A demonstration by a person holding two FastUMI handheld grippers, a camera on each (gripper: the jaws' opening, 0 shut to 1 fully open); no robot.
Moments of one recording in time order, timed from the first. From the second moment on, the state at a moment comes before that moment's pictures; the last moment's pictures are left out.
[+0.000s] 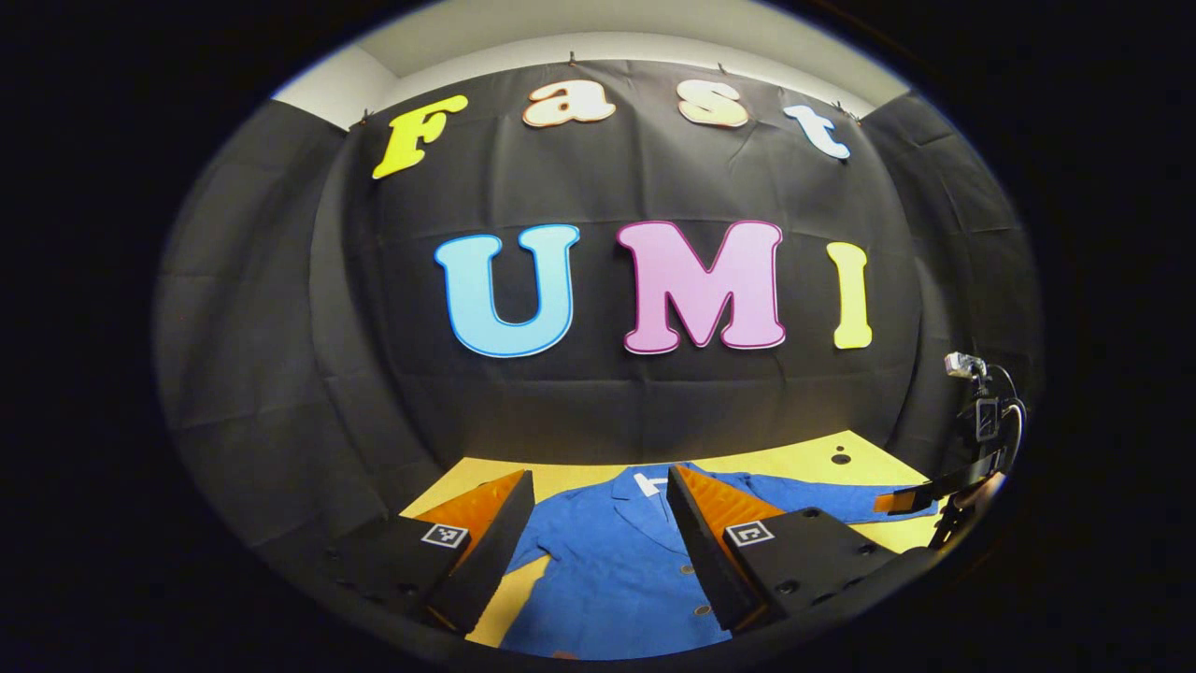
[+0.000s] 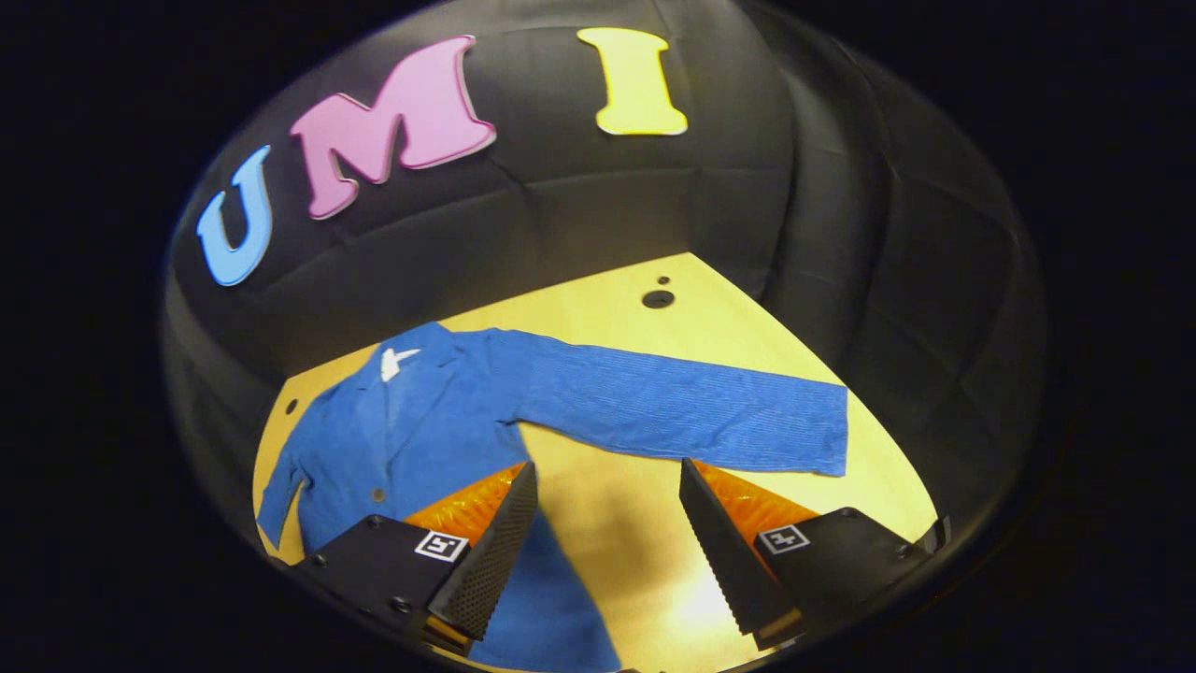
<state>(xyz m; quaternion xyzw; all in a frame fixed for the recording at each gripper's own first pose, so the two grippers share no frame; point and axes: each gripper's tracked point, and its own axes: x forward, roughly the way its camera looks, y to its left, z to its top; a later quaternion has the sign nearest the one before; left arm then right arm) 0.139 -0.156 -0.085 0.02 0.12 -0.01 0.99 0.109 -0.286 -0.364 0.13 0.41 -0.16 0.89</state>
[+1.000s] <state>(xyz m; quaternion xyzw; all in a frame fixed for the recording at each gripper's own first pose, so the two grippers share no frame) 0.176 -0.242 -0.122 0.06 0.18 -0.08 0.98 0.053 -0.484 -0.469 0.17 0.52 -0.34 0.76</state>
